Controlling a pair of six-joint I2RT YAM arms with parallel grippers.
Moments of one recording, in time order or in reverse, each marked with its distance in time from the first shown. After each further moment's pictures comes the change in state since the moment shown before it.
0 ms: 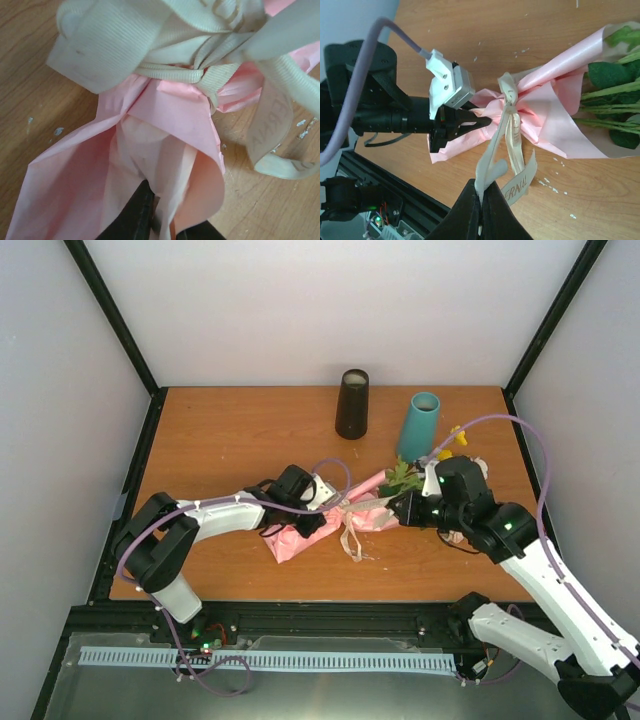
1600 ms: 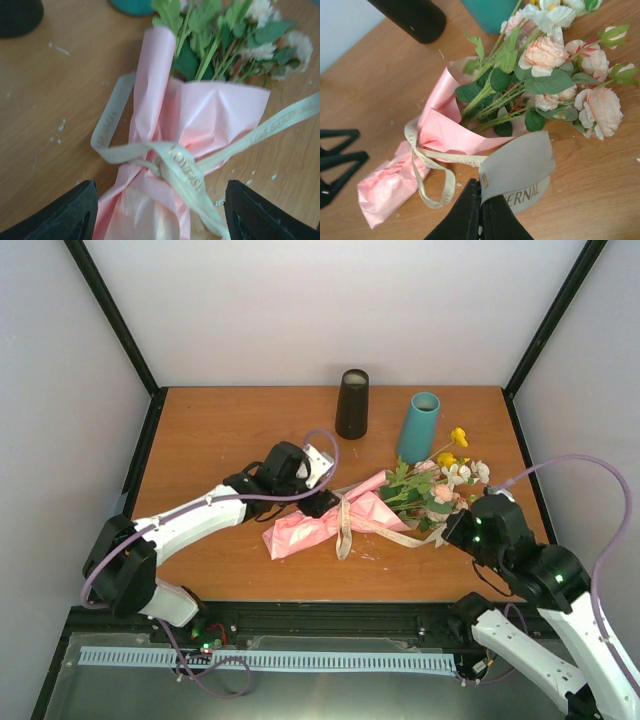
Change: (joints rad) left arm 0.000 -0.190 0.104 -0.069 -0.019 -0.071; right arm 0.000 -0.307 -0.009 -0.315 0.469 0.366
